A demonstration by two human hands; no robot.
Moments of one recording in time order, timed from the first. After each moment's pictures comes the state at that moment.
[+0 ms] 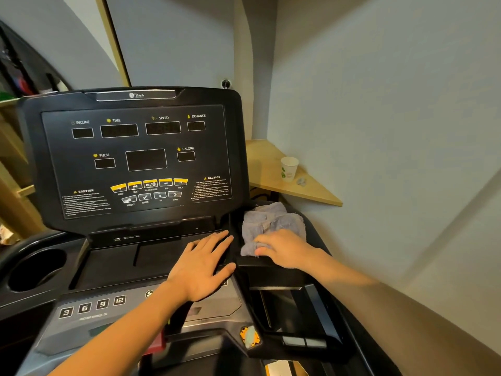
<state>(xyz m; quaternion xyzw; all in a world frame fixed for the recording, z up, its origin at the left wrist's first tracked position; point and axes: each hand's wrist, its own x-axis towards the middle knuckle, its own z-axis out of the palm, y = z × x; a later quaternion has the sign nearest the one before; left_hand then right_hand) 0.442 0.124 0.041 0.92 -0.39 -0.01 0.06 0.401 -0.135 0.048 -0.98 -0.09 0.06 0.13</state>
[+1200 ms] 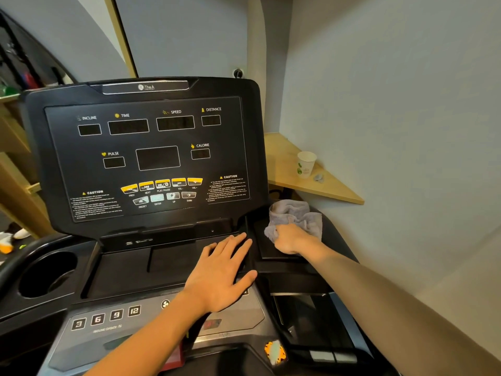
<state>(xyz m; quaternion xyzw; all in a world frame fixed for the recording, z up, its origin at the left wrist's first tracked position) 0.445 0.125 0.036 0.92 -0.40 0.00 0.06 0.476 -0.121 0.015 -0.97 0.12 0.14 0.14</state>
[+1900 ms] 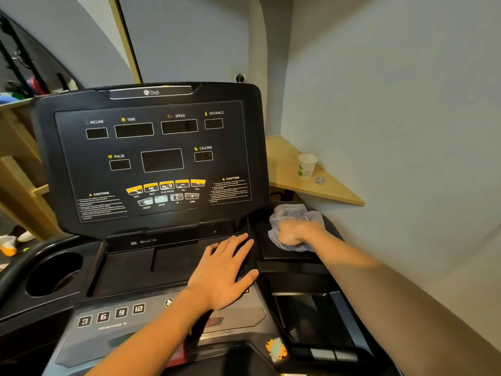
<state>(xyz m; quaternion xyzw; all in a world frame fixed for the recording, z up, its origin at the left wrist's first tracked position) 0.445 0.125 0.040 0.92 -0.40 0.00 0.06 0.460 -0.109 0.086 -0.95 0.14 0.24 0.12</state>
